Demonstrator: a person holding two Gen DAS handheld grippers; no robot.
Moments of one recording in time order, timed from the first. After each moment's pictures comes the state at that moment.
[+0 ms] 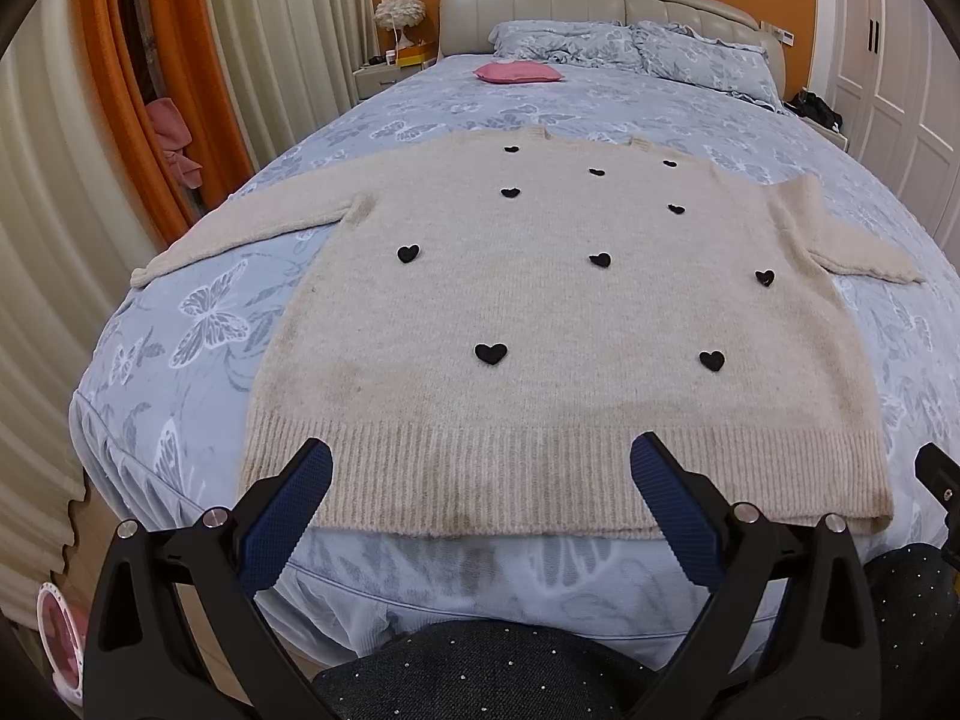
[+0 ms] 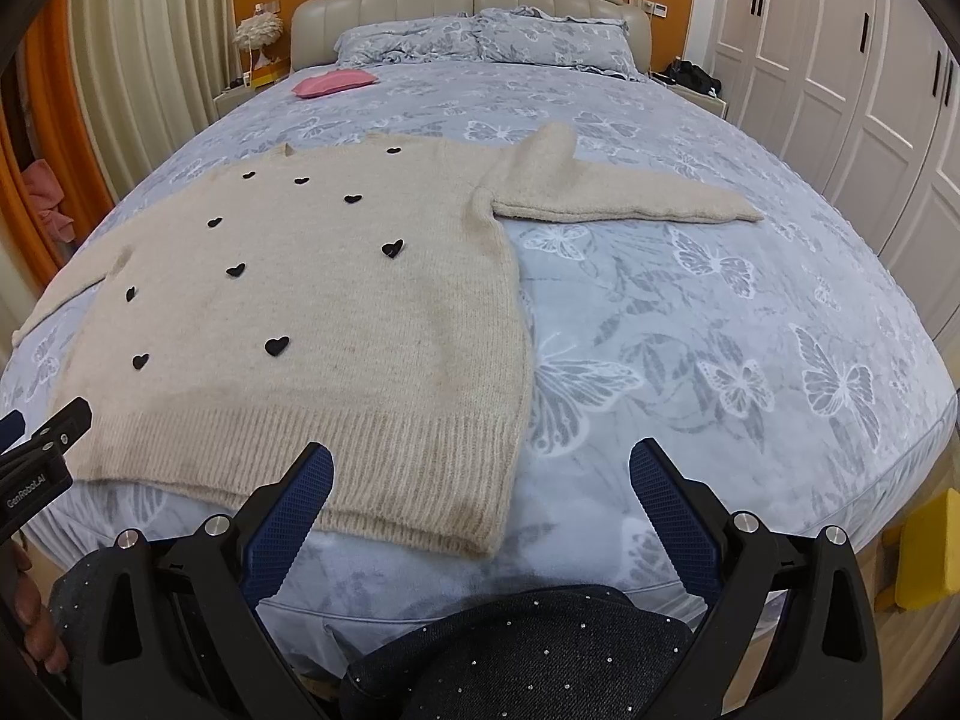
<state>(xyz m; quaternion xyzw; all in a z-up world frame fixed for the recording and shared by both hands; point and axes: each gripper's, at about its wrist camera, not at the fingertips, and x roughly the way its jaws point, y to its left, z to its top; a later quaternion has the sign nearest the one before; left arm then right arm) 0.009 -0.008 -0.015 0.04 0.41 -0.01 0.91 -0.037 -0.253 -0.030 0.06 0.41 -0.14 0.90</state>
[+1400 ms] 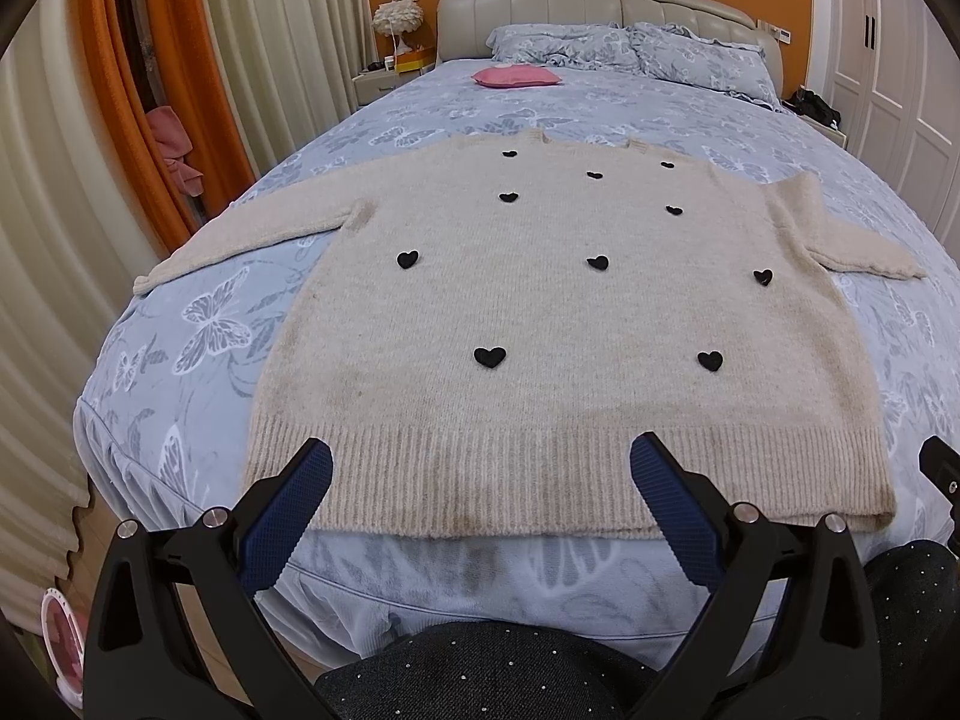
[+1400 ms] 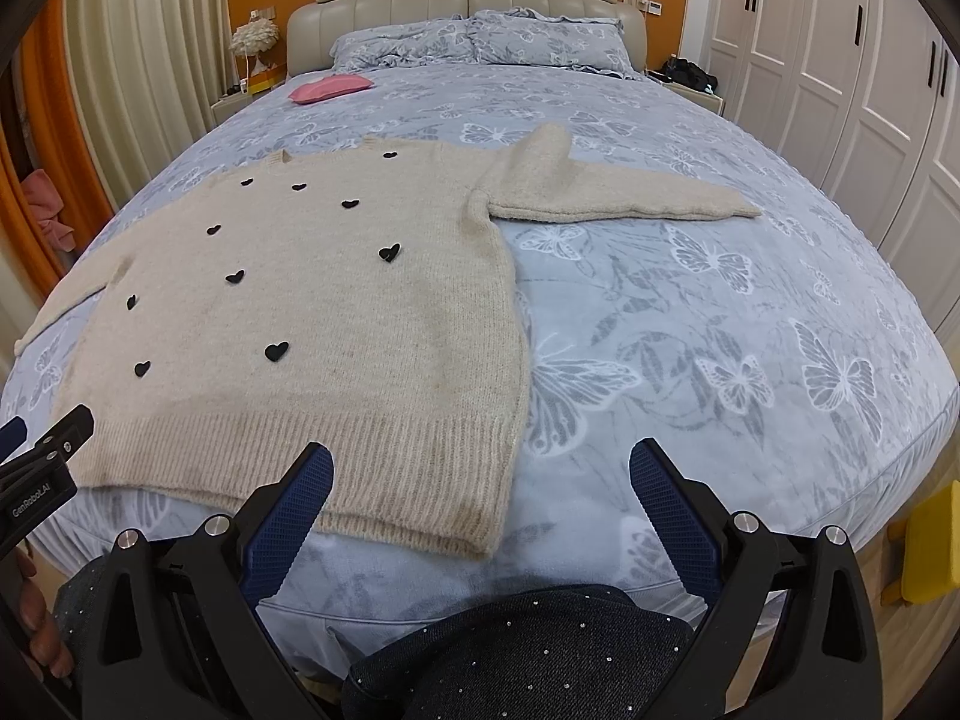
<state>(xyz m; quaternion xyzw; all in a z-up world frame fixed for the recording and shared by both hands) 0.009 -0.009 -0.014 0.04 0.41 -0.01 0.91 -0.038 -0.255 -0.029 0.07 0.41 -0.14 0.90</state>
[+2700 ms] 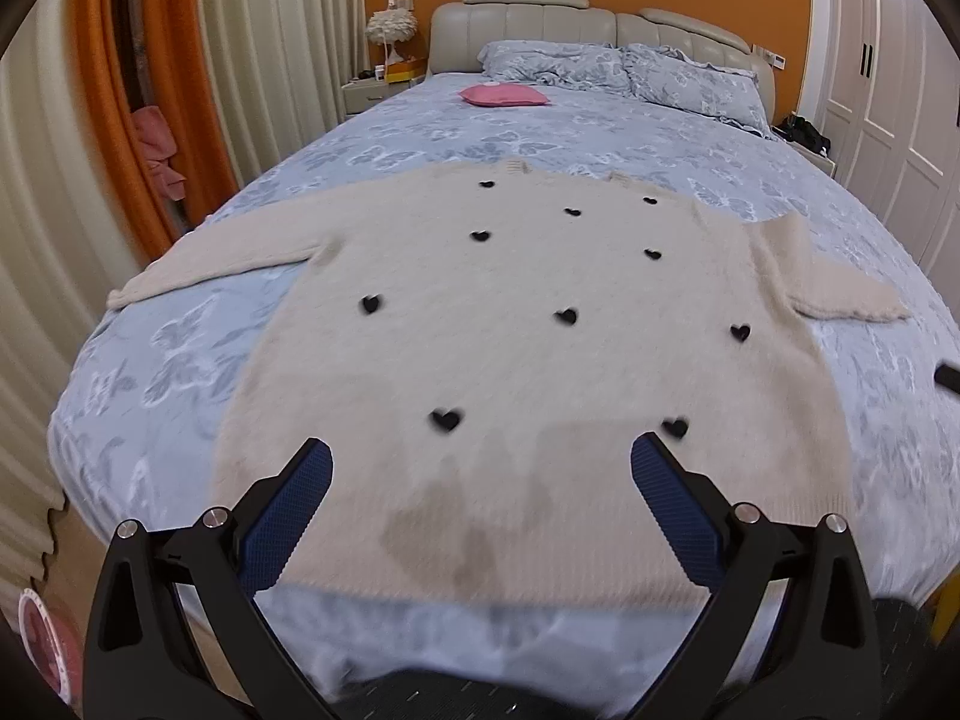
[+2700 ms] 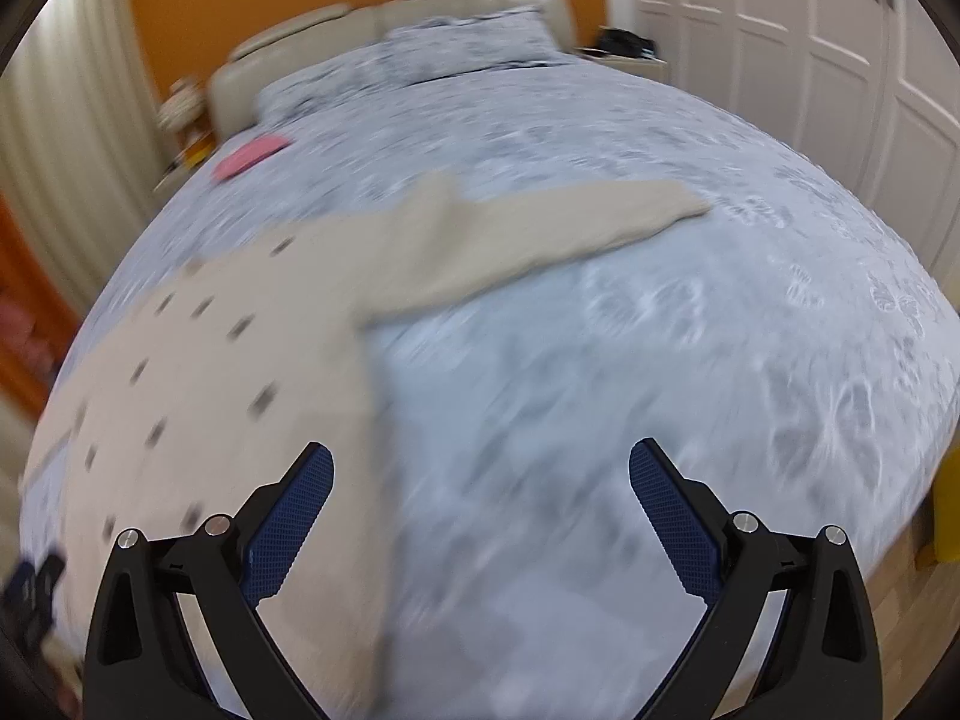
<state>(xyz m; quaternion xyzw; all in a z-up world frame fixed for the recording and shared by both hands) 0.045 -0.032 0.000 0.02 0.40 -0.03 0.92 0.029 -0.404 -0.010 0.17 0.39 -0.19 0.89</state>
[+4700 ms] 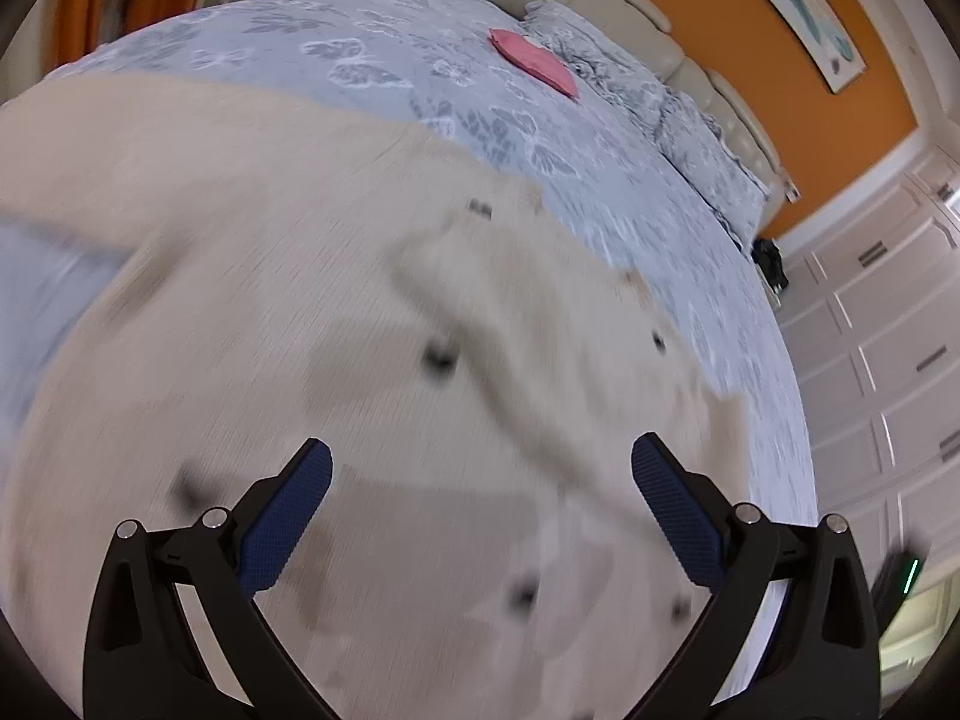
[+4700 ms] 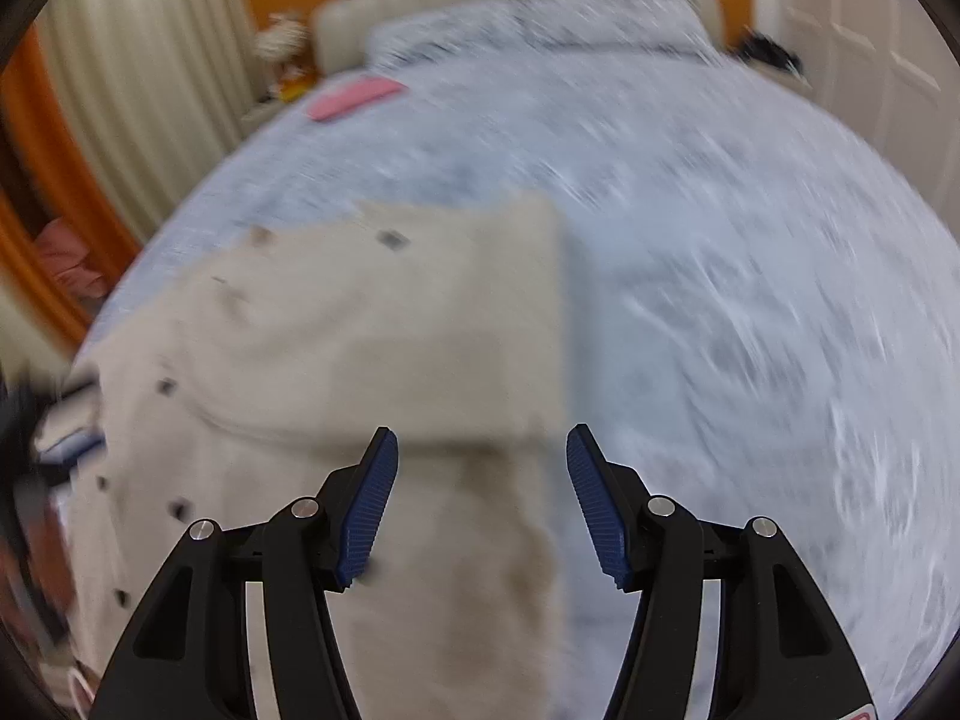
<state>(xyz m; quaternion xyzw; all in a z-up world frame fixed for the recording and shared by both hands) 0.294 0.022 -0.050 -0.26 0.46 -0.10 0.84 0.200 -0.354 -0.036 0.13 0.43 -0.06 0.89</state>
